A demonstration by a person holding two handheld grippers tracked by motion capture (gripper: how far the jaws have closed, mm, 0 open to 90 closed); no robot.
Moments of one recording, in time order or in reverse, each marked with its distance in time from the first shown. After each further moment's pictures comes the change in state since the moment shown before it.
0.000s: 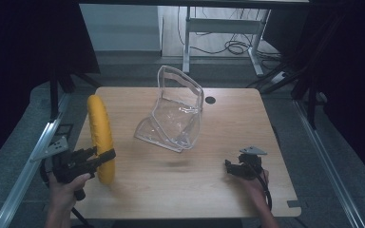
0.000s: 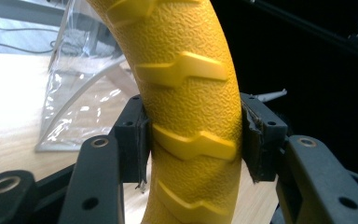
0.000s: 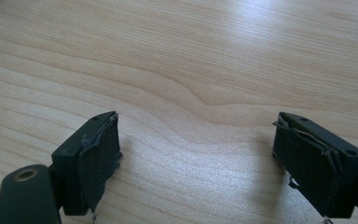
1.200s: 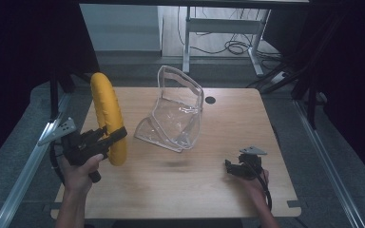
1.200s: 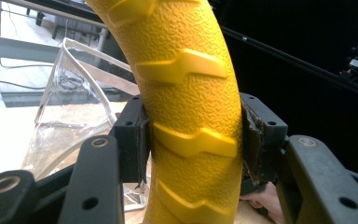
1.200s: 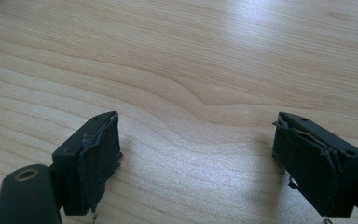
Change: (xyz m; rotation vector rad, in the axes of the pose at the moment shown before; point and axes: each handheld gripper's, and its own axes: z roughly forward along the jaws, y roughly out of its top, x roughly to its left) left arm -0.027 0.046 0.032 -0.122 0.007 0.020; right arm 0.000 0.000 0.000 -0.001 -0.001 -0.003
